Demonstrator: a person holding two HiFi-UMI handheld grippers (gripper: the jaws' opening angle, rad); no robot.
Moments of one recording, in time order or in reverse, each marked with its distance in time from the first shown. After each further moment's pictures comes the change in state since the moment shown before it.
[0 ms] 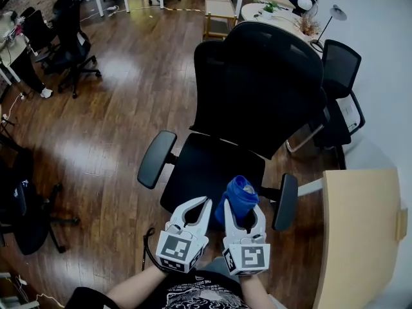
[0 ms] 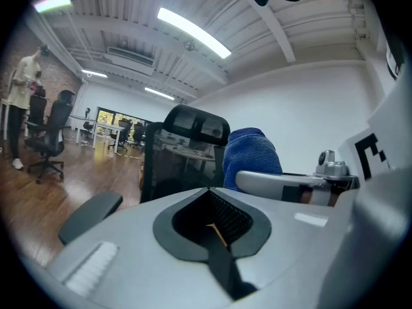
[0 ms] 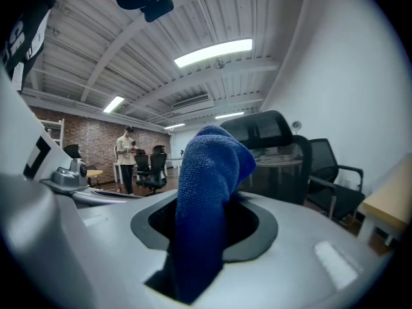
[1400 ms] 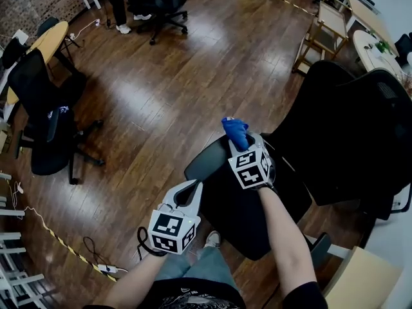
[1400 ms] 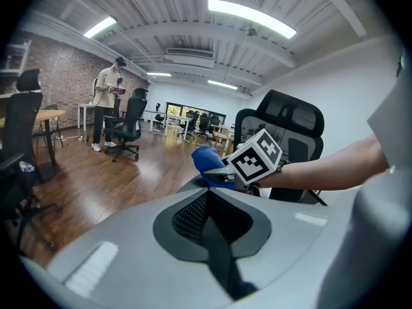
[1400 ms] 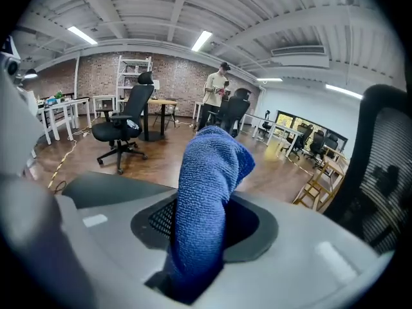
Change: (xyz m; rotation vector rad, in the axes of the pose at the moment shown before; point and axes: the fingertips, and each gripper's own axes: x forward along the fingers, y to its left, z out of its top) left arm -0.048 0.215 -0.040 -0.194 0.083 0.589; right arm 0.338 0.140 -0.140 -0.589 0.438 0.671
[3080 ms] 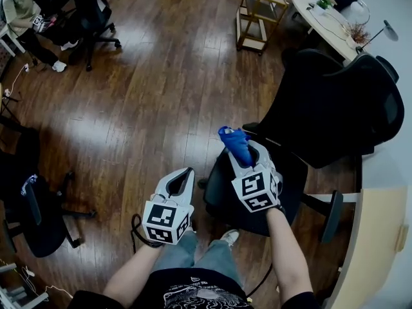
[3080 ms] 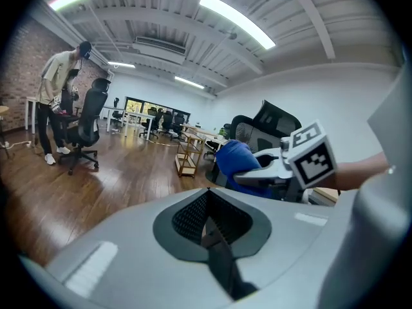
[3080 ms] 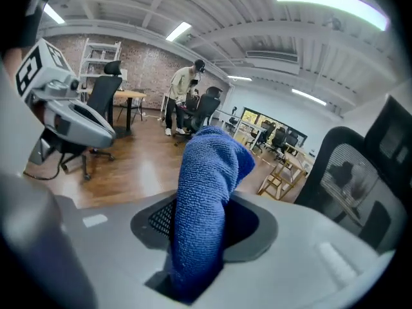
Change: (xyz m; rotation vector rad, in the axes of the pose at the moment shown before) left arm 0.070 0.106 0.063 0.121 0.037 -0.381; right arm -0.030 0.007 0.048 0.092 0.091 -0.322
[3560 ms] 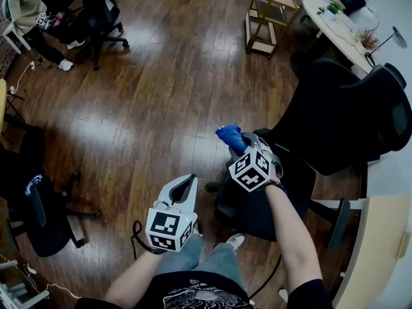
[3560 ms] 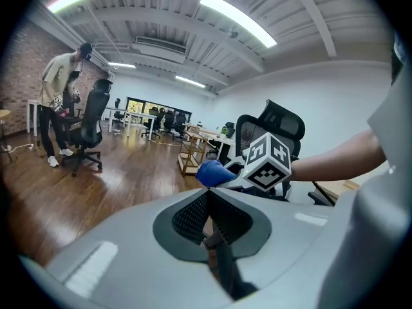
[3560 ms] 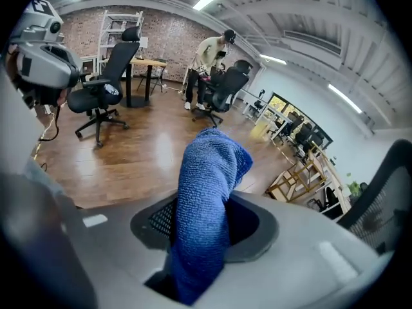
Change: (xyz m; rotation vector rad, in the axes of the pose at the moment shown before) left arm -0.008 0.027 0.002 0.009 0.005 0.019; right arm 0.096 0.011 -0.019 -0.198 0.214 0.146
